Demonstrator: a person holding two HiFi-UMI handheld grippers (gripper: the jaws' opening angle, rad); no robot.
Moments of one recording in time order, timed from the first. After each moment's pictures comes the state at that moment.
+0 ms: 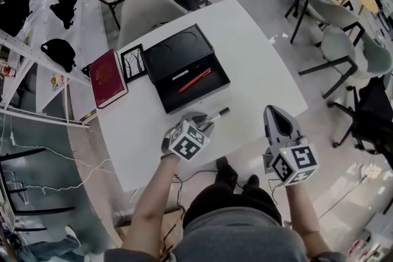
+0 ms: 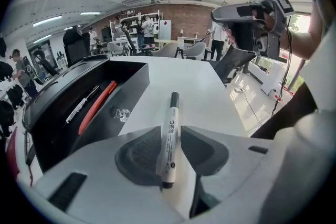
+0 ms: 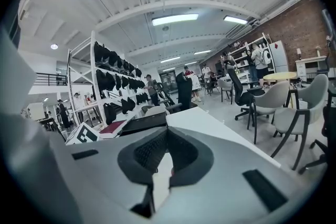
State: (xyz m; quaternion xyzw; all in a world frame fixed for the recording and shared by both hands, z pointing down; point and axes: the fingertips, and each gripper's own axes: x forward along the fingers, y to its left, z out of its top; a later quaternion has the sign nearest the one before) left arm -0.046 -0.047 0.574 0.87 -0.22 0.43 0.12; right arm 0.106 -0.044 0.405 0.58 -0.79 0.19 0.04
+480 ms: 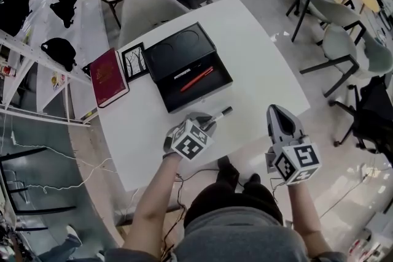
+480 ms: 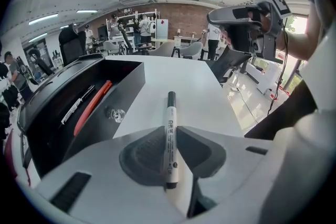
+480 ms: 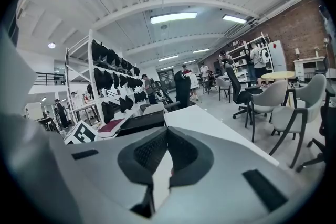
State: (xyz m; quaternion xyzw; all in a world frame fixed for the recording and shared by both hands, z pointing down) left arm -0.041 -0.042 0.575 0.87 -0.19 0.43 0.13; right arm 0.110 -0.045 0.411 0.59 -0.79 0.19 0.05
